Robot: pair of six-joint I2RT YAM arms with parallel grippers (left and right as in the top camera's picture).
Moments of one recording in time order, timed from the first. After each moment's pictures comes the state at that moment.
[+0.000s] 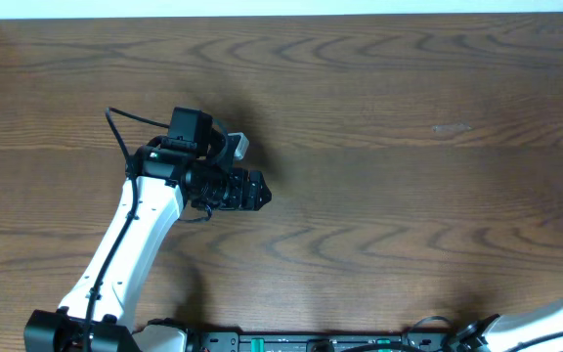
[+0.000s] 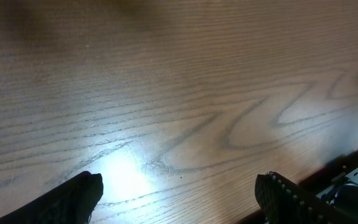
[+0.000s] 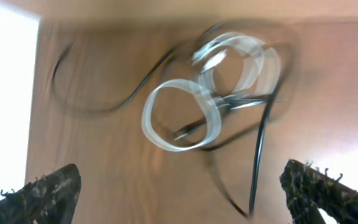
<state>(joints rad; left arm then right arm) -0.19 1.42 1.05 -0.97 0.47 -0.12 -0.89 1.87 2.01 -1.09 0.07 0.70</state>
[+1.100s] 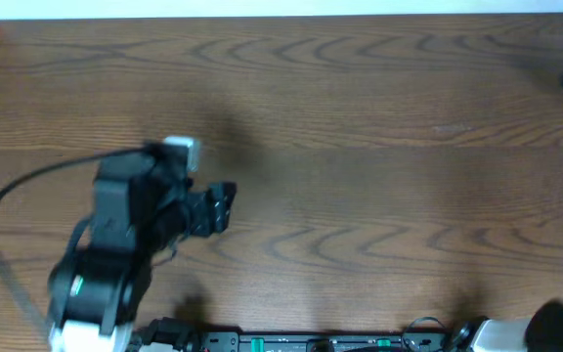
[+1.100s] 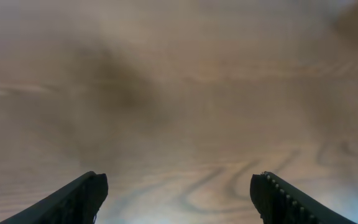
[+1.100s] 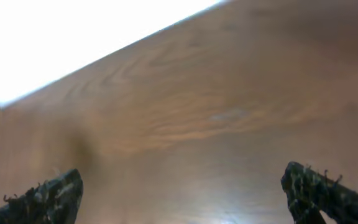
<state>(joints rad) -0.16 0.82 1.05 -0.97 0.26 -0.16 -0.55 1.51 1.99 -1.42 -0.67 -0.12</state>
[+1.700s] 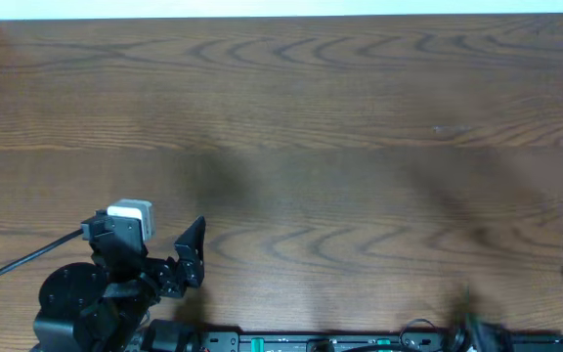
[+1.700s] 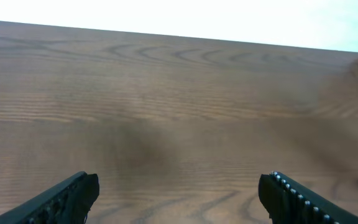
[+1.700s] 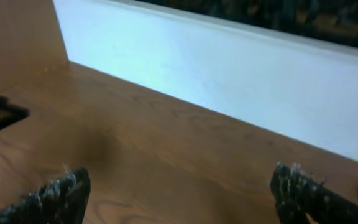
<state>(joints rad) -0.16 0.48 1.06 -1.04 0.12 -0.18 -0.29 0.72 2.00 -1.55 -0.66 -0.24</state>
